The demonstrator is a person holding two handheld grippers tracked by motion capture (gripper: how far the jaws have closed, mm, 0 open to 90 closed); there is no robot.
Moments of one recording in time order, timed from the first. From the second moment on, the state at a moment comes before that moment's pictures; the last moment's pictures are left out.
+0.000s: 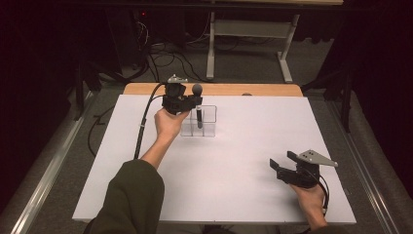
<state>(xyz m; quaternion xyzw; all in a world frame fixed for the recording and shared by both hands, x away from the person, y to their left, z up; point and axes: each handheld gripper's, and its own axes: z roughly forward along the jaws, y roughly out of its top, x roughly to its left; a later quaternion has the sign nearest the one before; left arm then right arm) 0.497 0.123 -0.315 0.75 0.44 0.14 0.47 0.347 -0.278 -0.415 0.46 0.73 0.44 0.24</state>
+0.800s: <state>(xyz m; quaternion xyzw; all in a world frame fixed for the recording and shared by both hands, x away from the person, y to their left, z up) 0.467 0.149 -0.312 0.74 0.43 0.17 0.49 0.347 -0.279 -0.414 0.46 0.73 0.44 0.24</state>
